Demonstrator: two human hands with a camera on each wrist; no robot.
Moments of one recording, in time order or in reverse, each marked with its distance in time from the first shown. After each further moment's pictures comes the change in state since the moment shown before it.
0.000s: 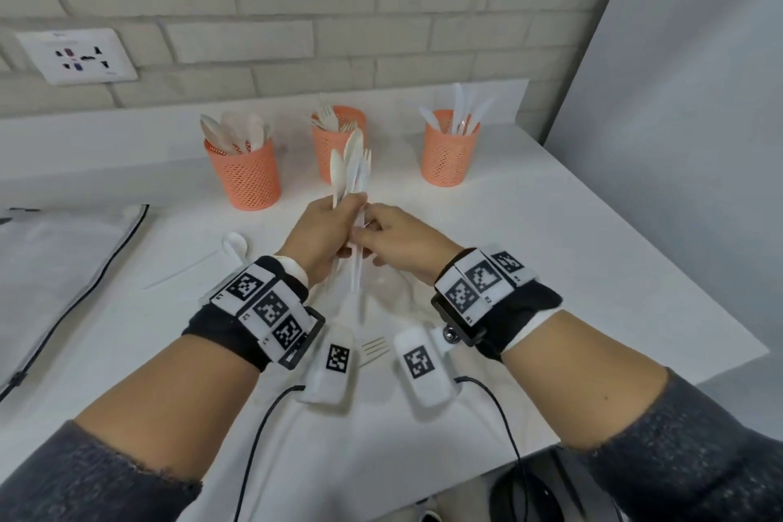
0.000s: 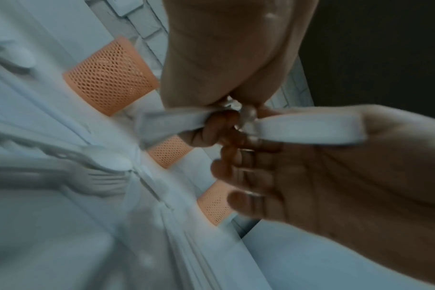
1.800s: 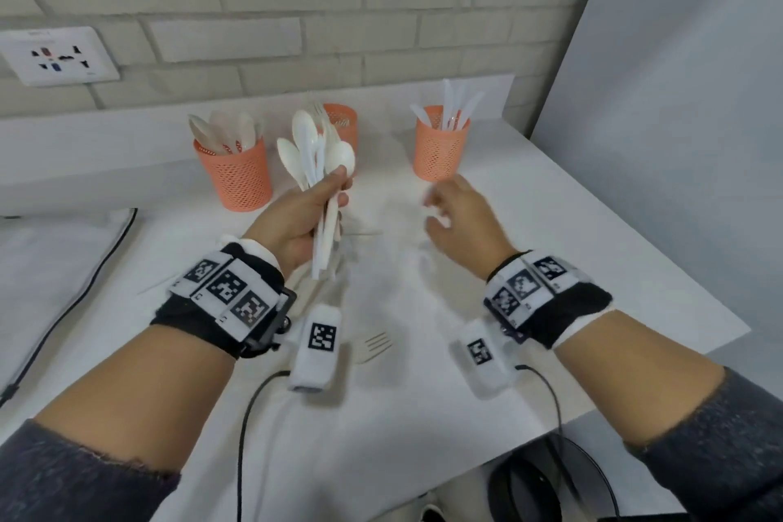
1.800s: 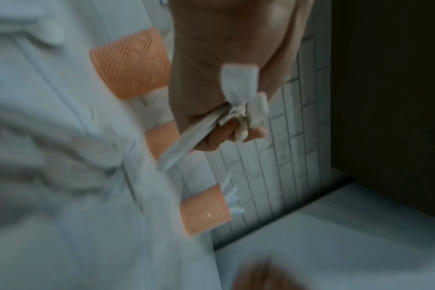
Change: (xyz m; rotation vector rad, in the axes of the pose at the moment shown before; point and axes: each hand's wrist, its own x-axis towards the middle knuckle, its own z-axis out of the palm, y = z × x) left_hand 0.014 0.009 -0.028 -0.343 -0.157 -0.147; right_hand -0.020 0.048 -0.046 -0.442 0.457 -0.190
